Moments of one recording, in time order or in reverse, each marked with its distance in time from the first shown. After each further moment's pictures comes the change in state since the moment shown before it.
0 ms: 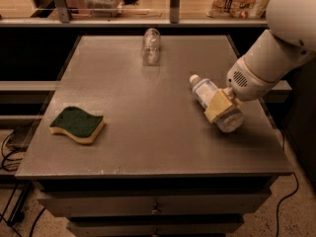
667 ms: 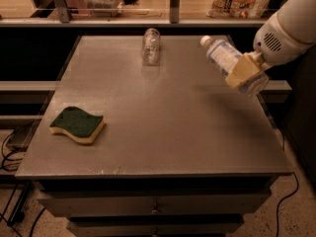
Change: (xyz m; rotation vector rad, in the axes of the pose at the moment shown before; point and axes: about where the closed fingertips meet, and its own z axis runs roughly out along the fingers) arm -0.030 -0.031 -0.088 0.147 -0.137 -0.122
